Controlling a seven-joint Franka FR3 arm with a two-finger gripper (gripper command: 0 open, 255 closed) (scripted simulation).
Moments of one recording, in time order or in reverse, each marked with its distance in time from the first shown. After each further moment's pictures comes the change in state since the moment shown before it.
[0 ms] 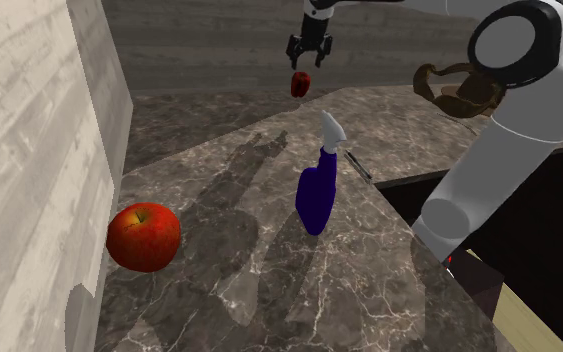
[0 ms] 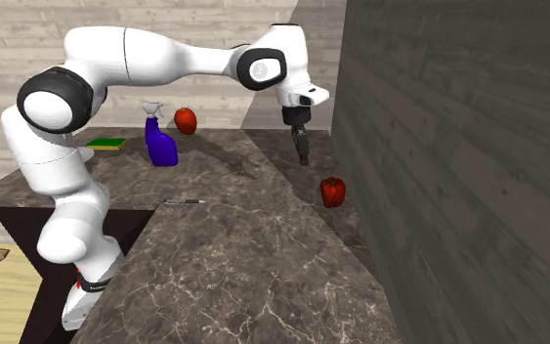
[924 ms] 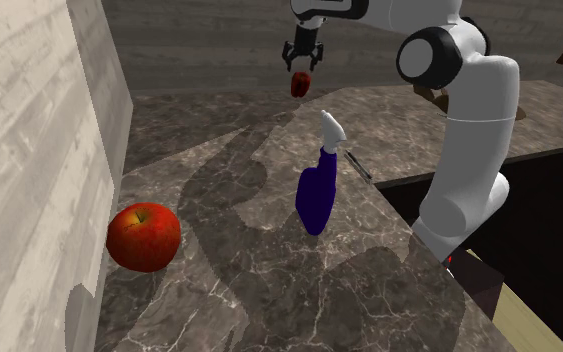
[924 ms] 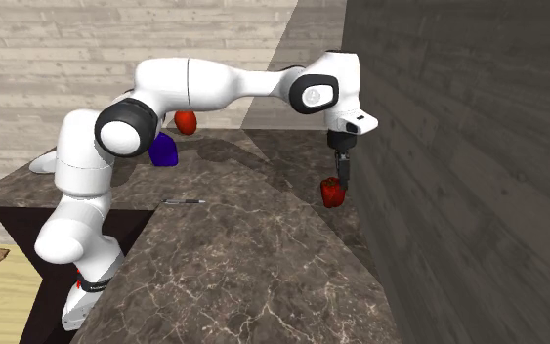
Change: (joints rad) arm -0.053 0.390 -0.055 0.417 0.010 -0.055 0.096
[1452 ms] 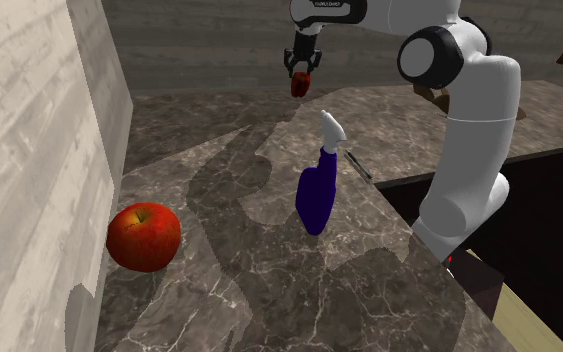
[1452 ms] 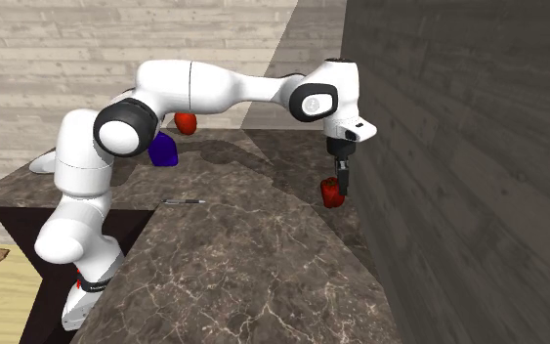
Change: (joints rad) arm -0.001 -0.006 -0.001 -0.057 -0.001 0.054 0.004
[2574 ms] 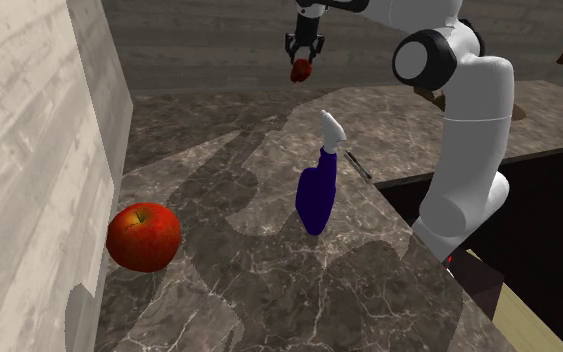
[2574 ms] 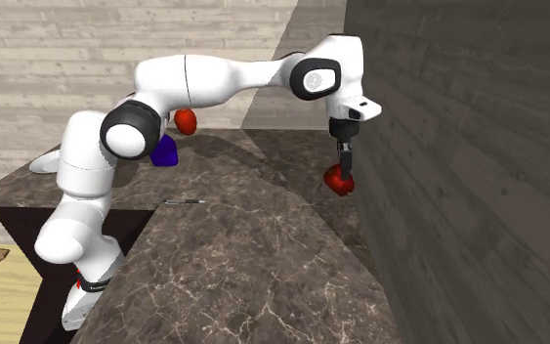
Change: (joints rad) arm 0.000 0.037 0.001 0.189 0.004 -0.154 -0.010
